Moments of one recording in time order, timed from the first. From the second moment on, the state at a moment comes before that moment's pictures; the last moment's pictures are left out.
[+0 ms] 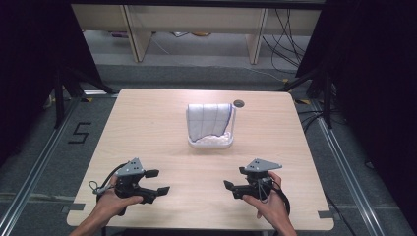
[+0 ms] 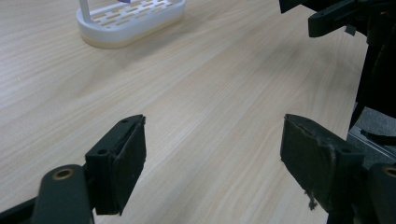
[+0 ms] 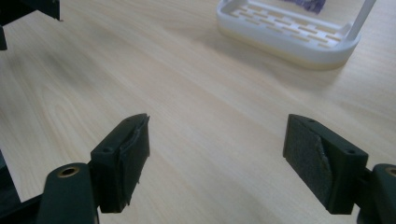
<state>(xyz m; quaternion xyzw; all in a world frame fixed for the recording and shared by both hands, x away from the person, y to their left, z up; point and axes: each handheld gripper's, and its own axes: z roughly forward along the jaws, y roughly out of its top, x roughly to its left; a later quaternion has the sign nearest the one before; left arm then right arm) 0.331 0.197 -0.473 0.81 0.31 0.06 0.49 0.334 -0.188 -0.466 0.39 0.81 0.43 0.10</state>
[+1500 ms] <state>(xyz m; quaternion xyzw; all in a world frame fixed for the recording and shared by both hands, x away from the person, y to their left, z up) 0.305 0.195 -0.499 0.82 0.31 0.06 0.48 0.306 -0.182 -0.490 0.37 0.84 0.39 0.10</state>
